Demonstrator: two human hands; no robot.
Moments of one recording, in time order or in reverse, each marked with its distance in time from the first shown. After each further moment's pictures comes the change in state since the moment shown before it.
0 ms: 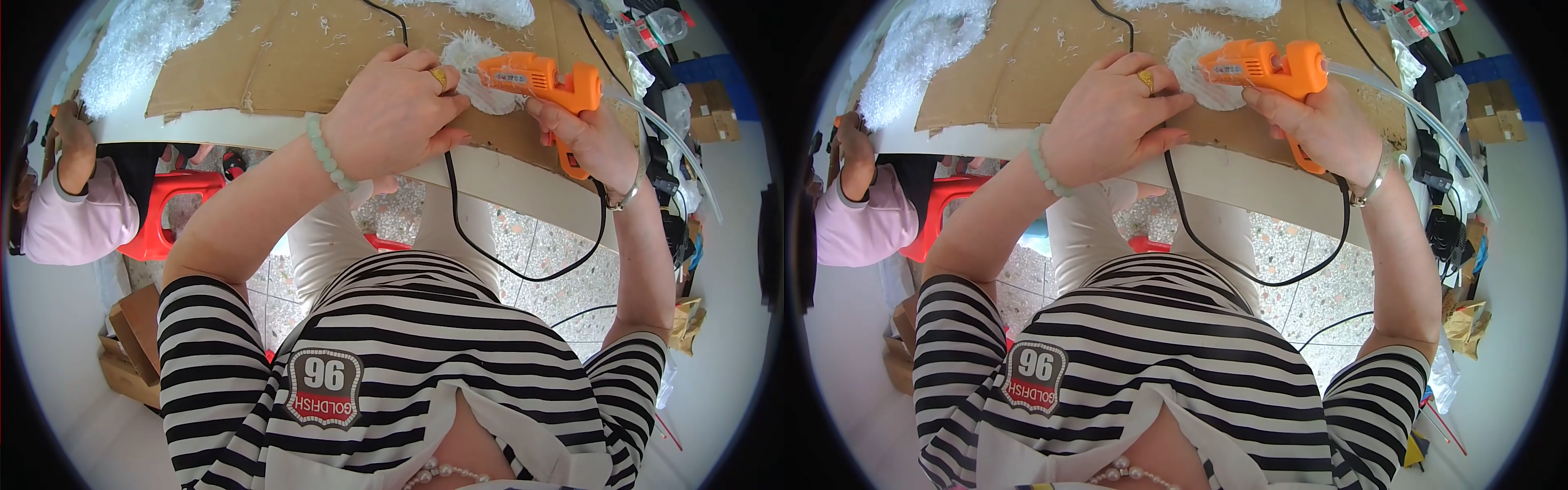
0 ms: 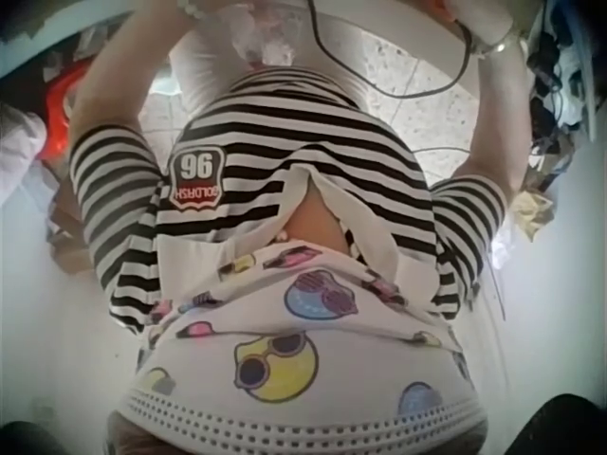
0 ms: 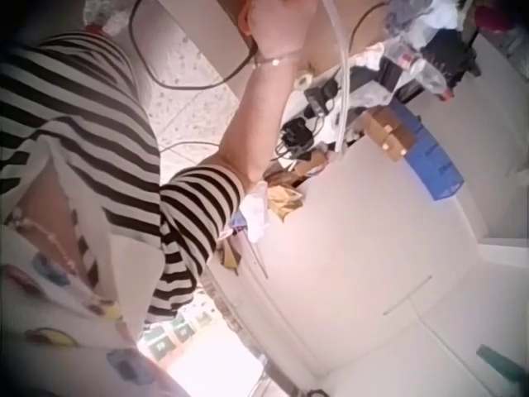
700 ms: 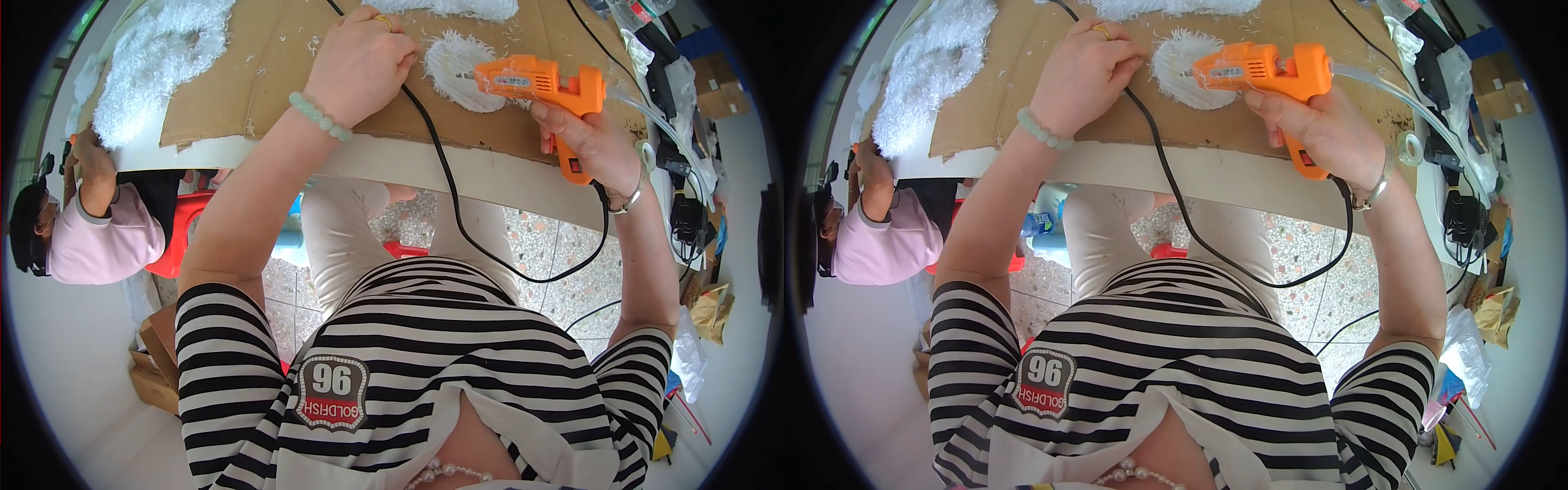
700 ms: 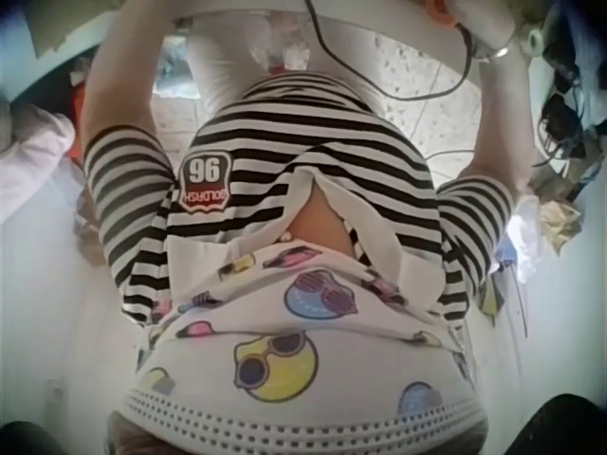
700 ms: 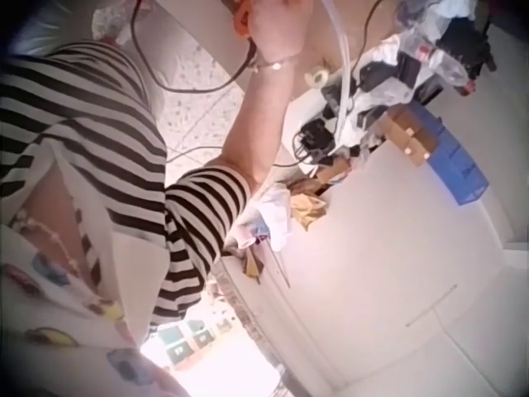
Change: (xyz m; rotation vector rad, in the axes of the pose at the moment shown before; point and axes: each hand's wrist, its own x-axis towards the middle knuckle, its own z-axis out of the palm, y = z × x) left_hand 0.024 -0.055 0.009 0.058 0.112 -0.061; right_hand -0.014 0.020 -0.002 0.222 -0.008 -0.048
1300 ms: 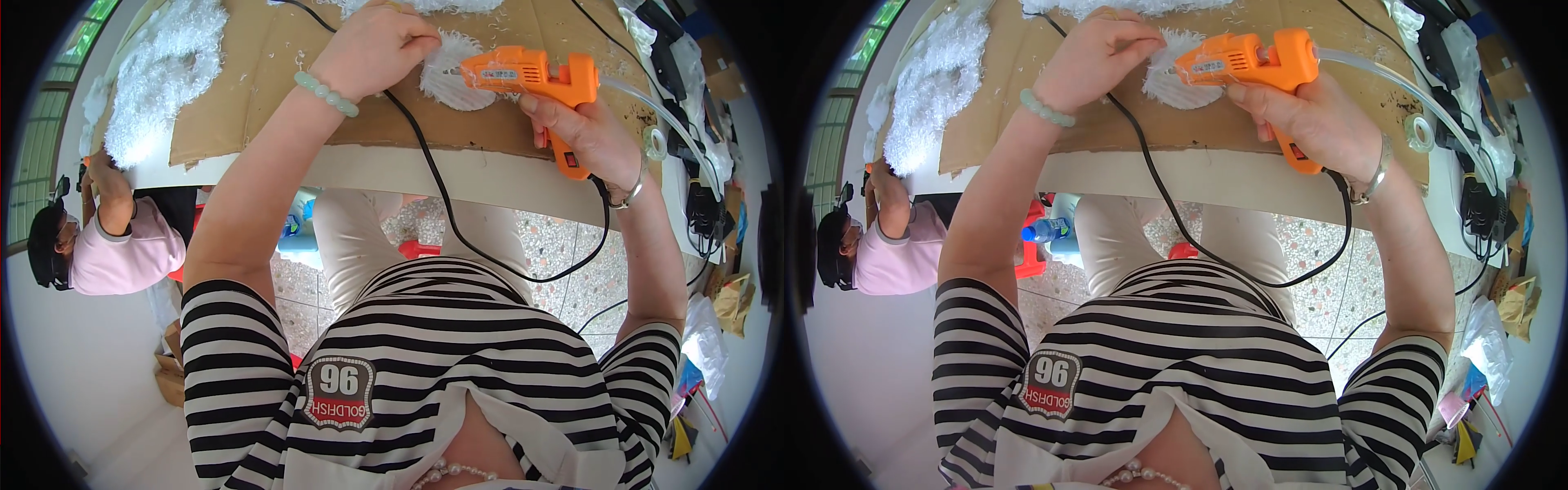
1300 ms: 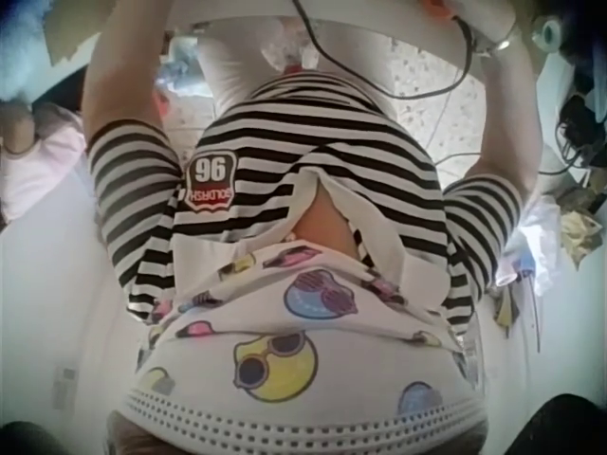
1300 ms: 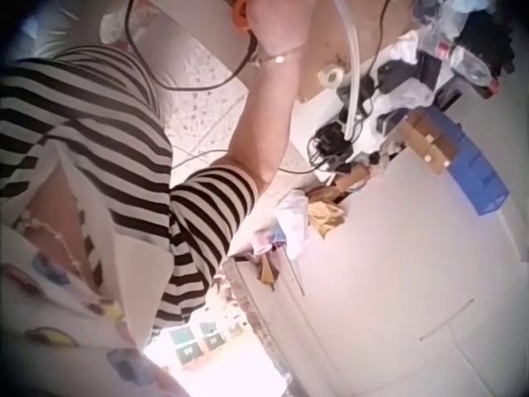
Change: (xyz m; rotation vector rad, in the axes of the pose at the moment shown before) left_hand 0.042 0.003 0.007 -0.403 -0.050 -0.033; right_hand 0.001 0.012 -0.005 0.110 -0.018 -0.015
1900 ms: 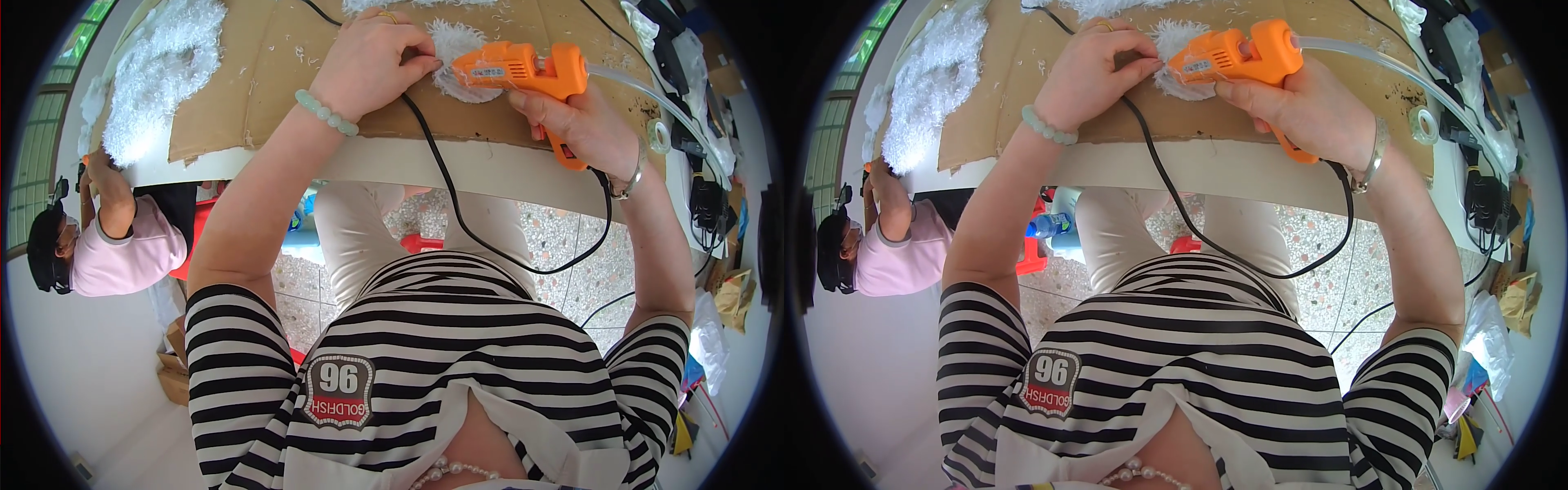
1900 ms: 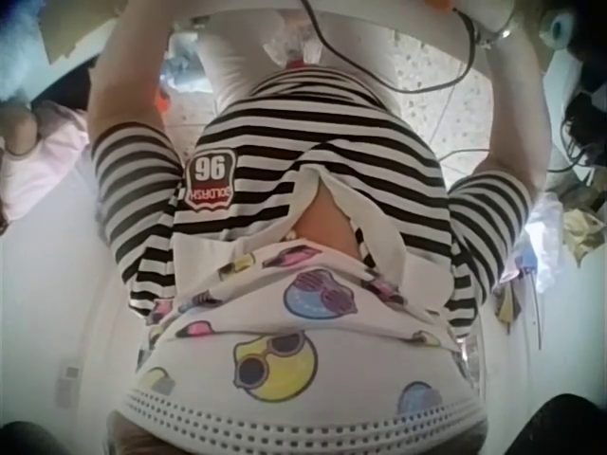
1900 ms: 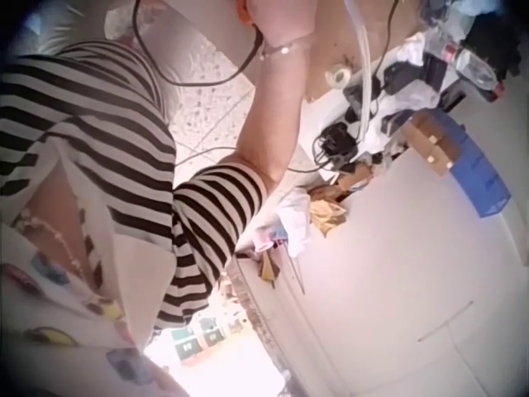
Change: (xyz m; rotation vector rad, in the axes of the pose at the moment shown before) left_hand -0.023 0.011 0.004 0.111 -0.069 -0.099; right_hand 0.008 0.001 0.008 -0.222 0.023 0.089
